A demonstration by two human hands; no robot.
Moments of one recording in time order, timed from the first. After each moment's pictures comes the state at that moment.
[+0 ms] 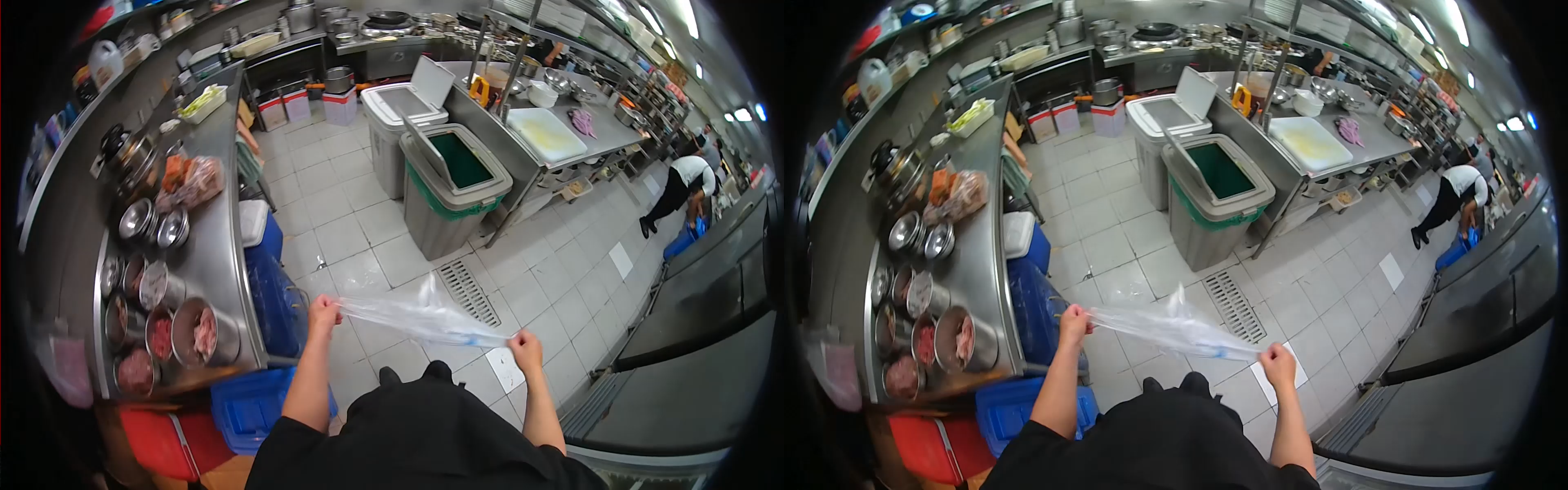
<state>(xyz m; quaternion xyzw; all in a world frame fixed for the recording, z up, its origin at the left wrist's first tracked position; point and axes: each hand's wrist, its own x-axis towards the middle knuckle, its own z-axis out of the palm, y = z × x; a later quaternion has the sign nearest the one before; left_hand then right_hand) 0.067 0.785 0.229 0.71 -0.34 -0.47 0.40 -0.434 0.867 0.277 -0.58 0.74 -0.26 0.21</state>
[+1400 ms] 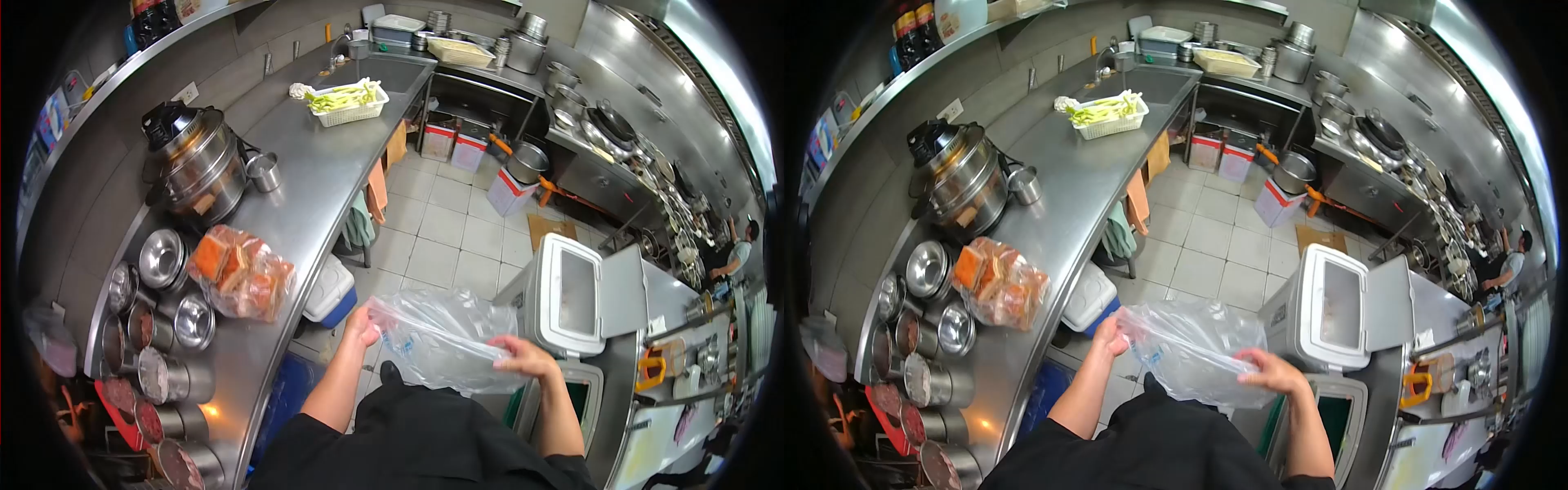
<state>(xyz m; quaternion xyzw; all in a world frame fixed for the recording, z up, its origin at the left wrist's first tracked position) 0.408 0.189 0.253 0.35 0.15 -0.53 0.76 0.071 -0.018 0.399 -0.78 0.24 0.07 0.57</state>
